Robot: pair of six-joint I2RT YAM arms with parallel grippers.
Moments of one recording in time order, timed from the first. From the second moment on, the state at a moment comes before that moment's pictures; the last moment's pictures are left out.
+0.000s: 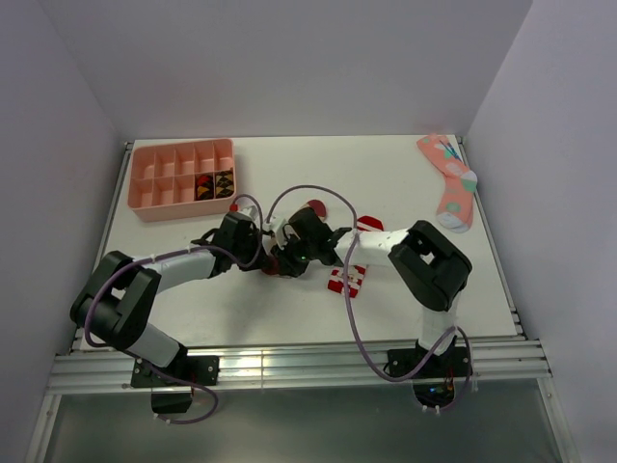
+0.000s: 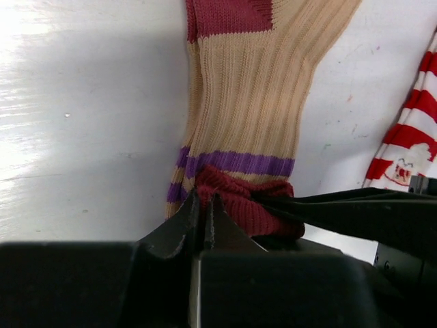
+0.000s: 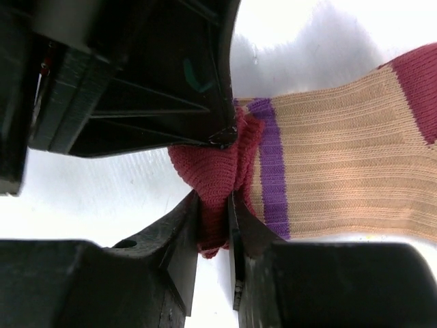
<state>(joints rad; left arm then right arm) -0.53 1.53 0.69 -0.03 0.14 -0.65 0.82 1.85 1.02 0.01 -0.37 -0.11</state>
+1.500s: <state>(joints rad) -0.78 1.51 0.20 1.09 0.18 -0.48 0.54 2.30 1.54 -1.10 -1.04 -0.48</state>
